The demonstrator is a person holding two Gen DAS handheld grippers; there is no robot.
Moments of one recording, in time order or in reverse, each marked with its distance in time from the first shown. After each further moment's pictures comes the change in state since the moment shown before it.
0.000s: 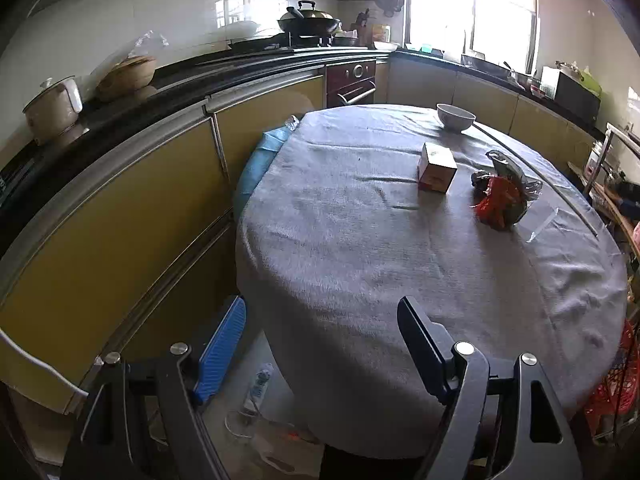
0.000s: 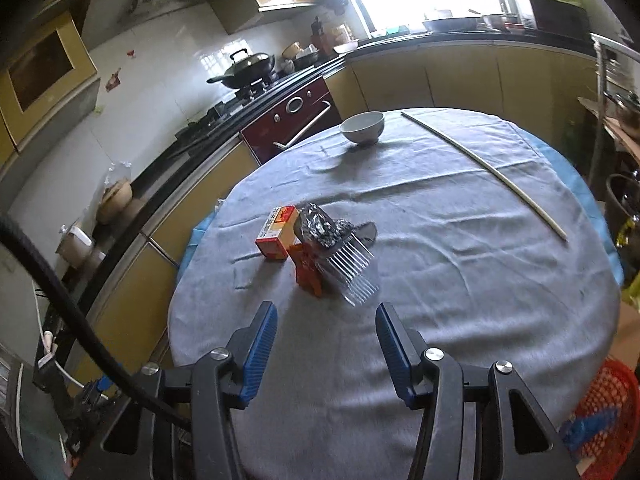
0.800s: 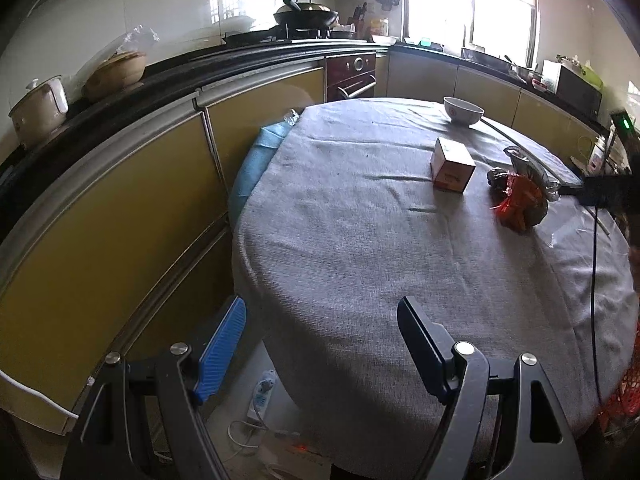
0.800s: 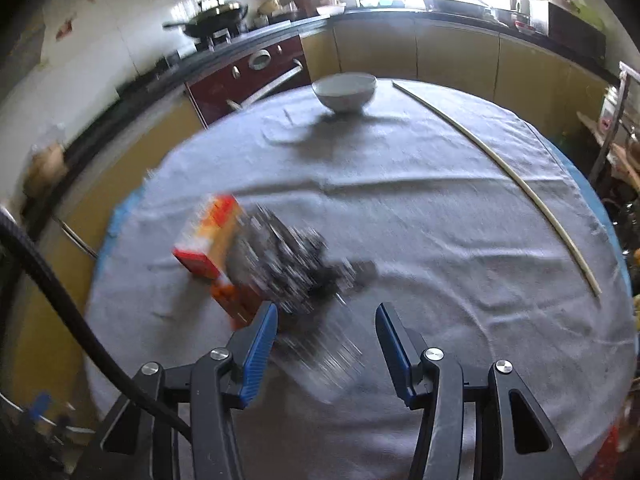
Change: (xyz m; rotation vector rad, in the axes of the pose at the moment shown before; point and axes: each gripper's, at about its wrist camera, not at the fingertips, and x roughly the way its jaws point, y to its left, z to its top) left arm 0.037 0.010 0.013 0.012 0.018 -0.006; right arm 0.141 -0.001 0.042 -0.077 0.137 -0.215
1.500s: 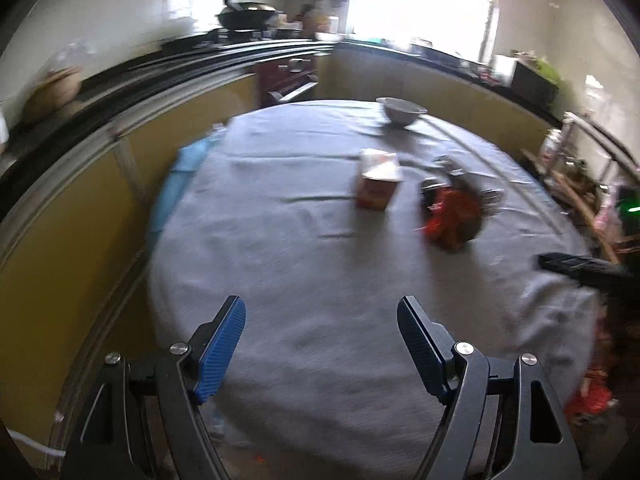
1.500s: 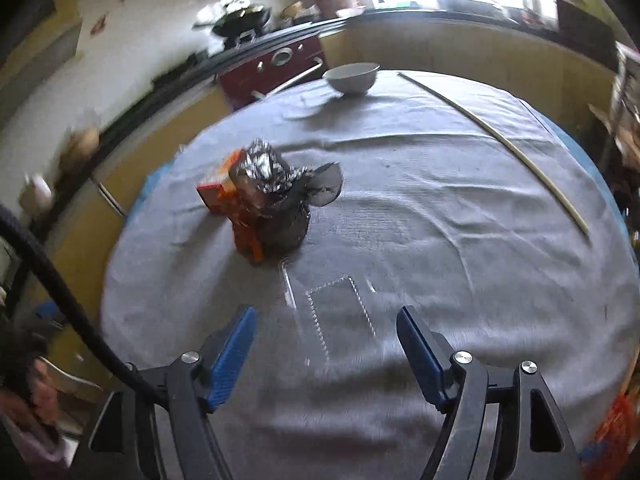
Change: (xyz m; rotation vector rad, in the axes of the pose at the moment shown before) left arm 0.008 -0.055 0.044 0.079 0.025 -0.235; right arm -0.035 -0.036 -0.075 -0.056 -0.023 0.107
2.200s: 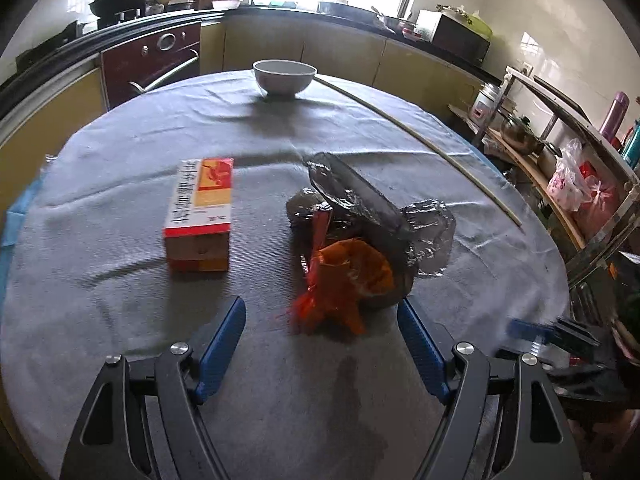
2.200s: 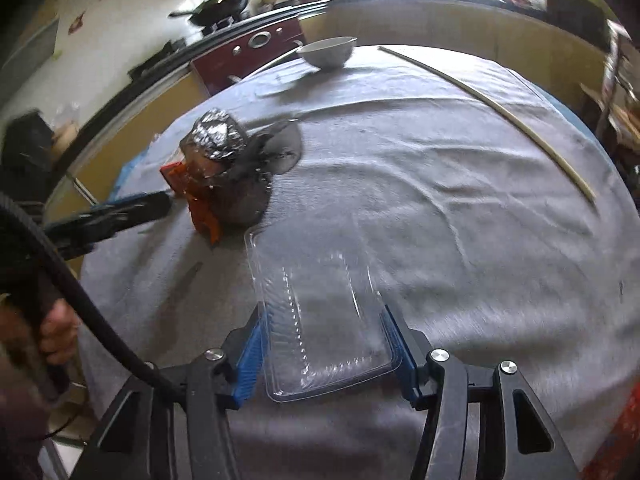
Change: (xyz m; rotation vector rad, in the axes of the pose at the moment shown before) left arm 0.142 -0.101 0.074 0.151 0.129 -0.248; right arm 0.022 -0.034 -0.024 0.093 0.033 -0.005
